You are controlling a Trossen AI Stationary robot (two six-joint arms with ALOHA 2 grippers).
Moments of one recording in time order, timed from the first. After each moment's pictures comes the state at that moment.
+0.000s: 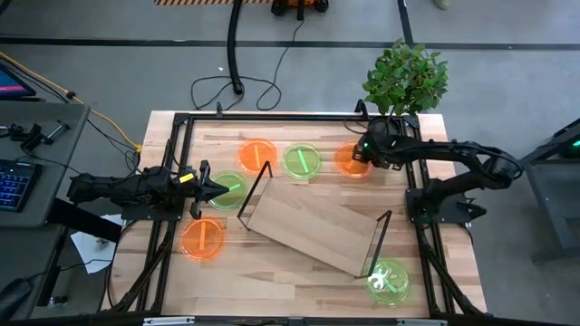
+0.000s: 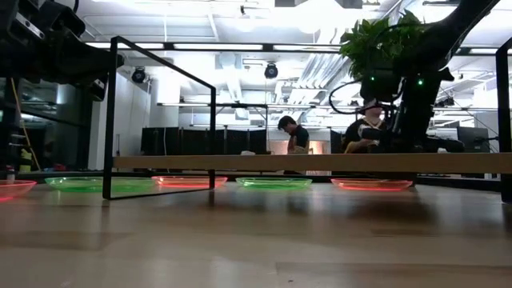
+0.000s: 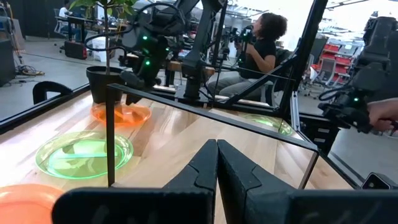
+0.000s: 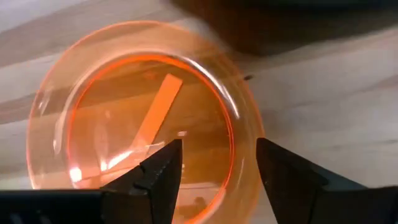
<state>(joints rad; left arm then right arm) -0.05 0.01 0.01 0.01 -0.04 -0.15 -0.62 1.32 0.57 -0.48 0.22 1.11</state>
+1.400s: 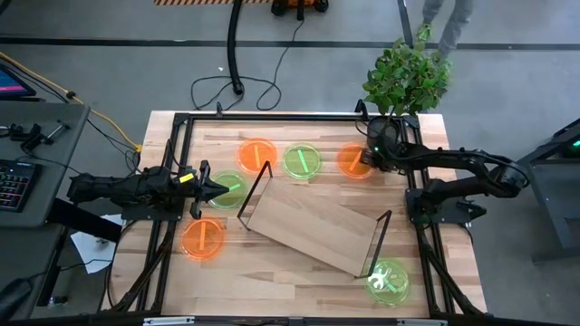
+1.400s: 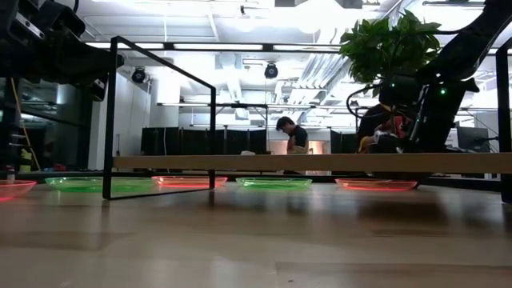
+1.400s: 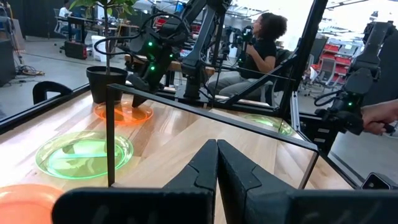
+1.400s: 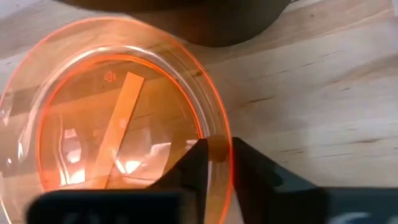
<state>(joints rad) -0.05 0.01 0.01 0.01 -0.04 -0.15 -0.67 1.23 0.39 -0.32 0.17 1.09</state>
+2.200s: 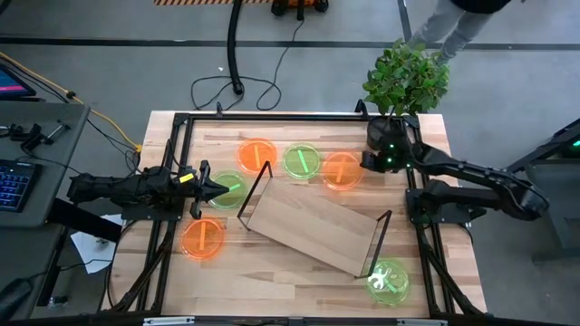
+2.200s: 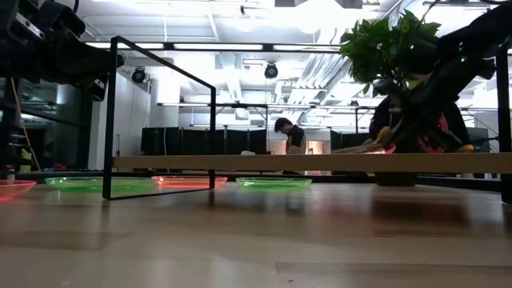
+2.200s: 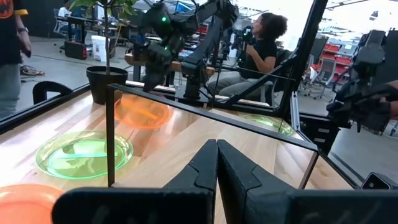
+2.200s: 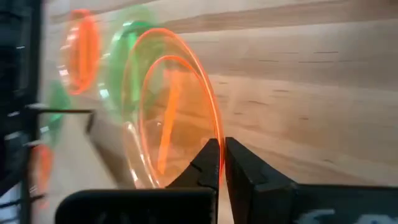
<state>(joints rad) -0.05 0.01 0.01 0.01 -0.04 -0.15 -0.67 0.88 0.39 -0.32 -0.24 0.92</state>
